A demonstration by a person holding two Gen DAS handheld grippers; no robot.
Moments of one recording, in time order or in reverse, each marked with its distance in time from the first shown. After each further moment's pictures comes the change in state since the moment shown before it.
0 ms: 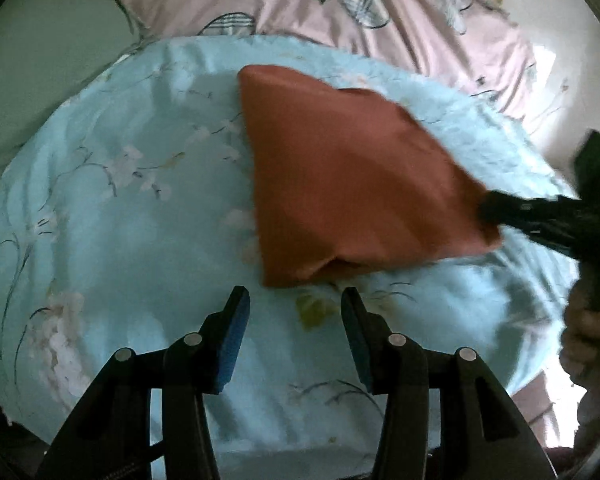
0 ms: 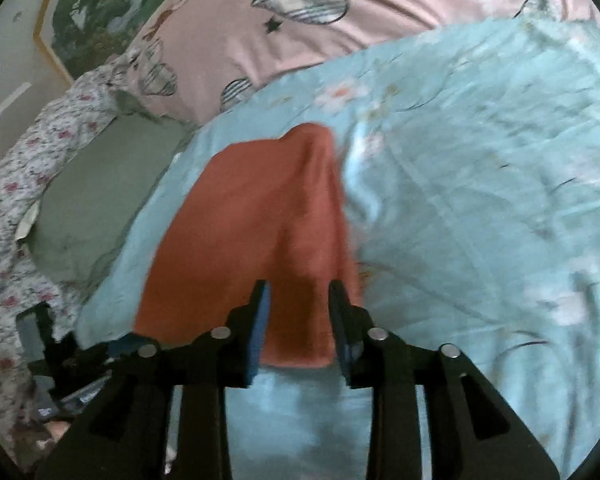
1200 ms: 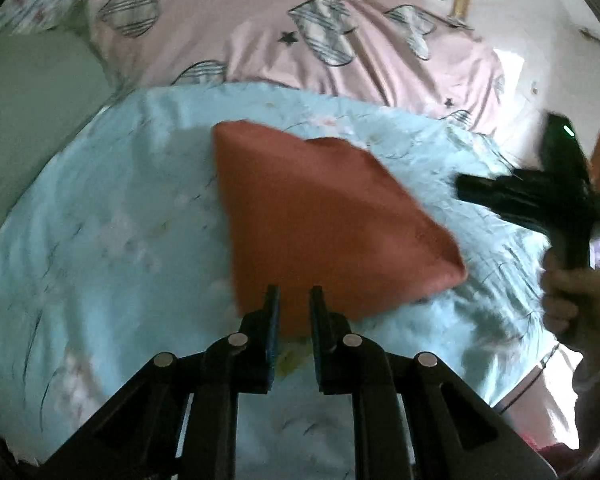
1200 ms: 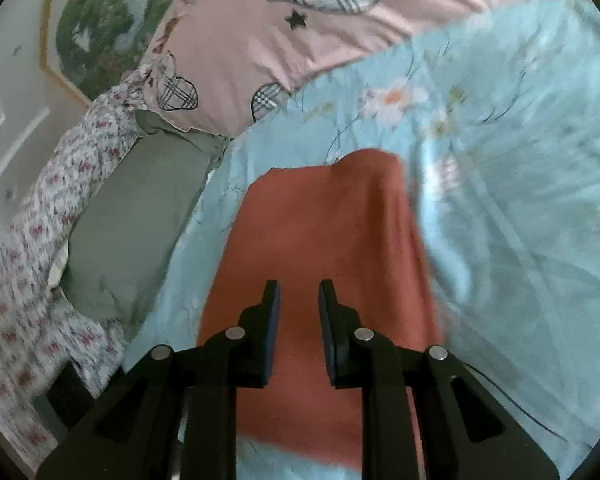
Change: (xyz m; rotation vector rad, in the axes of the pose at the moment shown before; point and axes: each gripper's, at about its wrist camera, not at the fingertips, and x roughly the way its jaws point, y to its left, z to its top) left arm -0.027 -0.014 0.023 0.092 -0.121 -0.088; right arm 0.067 0.020 0.072 0.099 0.061 0.208
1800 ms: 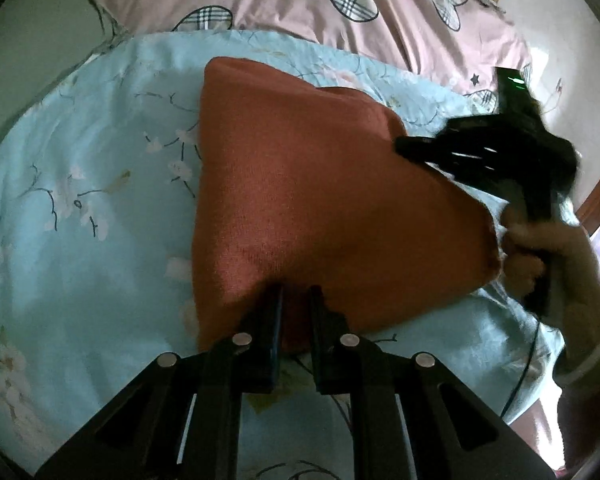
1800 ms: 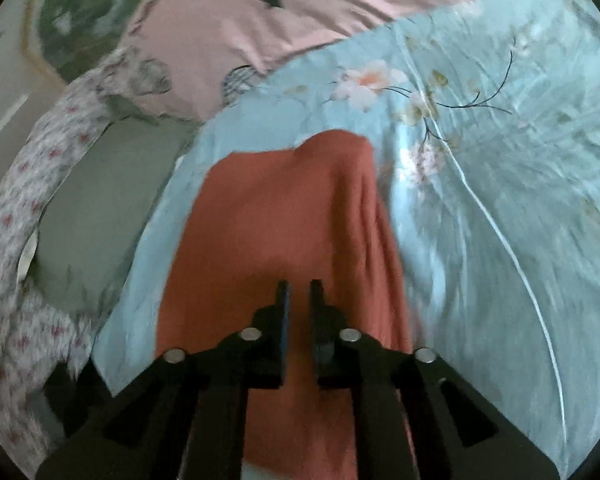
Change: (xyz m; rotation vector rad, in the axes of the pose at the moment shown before) left arm 0.065 0.004 -0.007 -0.097 0.130 0.009; right arm 0.003 -0.009 -0.016 -0.066 0.032 -0.103
